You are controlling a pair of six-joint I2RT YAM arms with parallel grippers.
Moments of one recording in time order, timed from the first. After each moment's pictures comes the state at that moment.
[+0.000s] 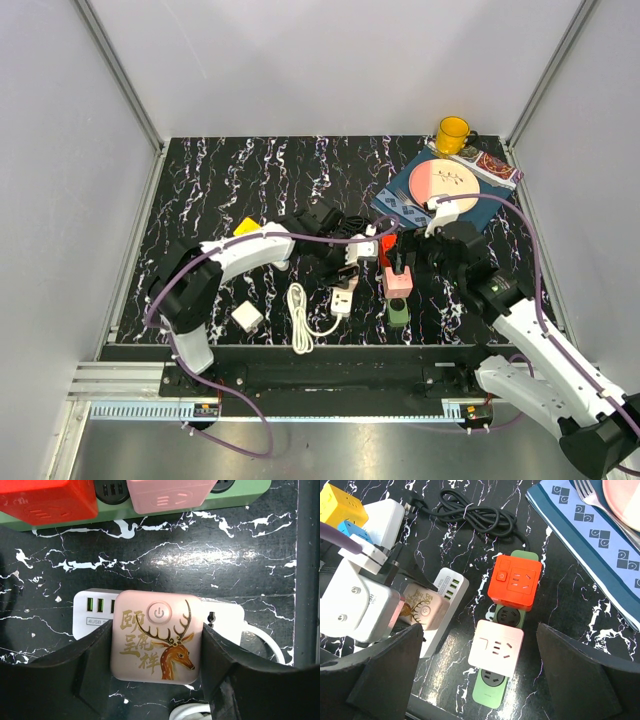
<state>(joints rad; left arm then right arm) -0.78 1.80 1.25 -0.51 0.57 0.69 0.53 0.82 0.78 -0.44 0.06 0.28</state>
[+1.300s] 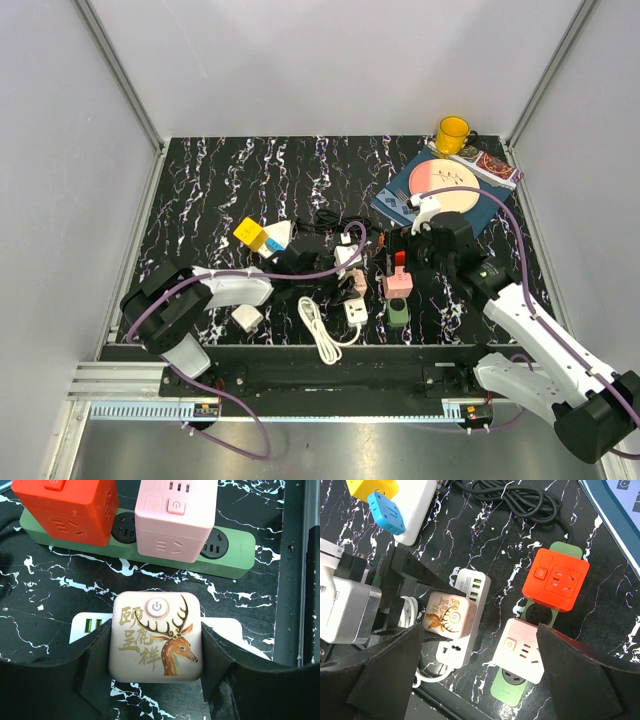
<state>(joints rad) -0.85 1.61 0.70 0.41 0.49 0.17 0.53 0.93 0.82 -0.43 -0.12 0.27</state>
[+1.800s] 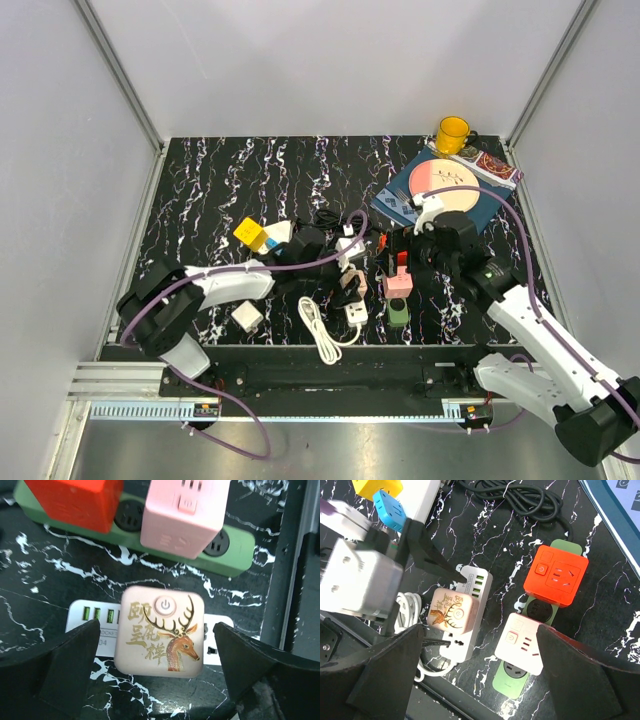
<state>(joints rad) -0.85 1.60 0.79 0.21 0.47 0.11 0.53 0.92 0.85 -0.48 -0.12 0.27</state>
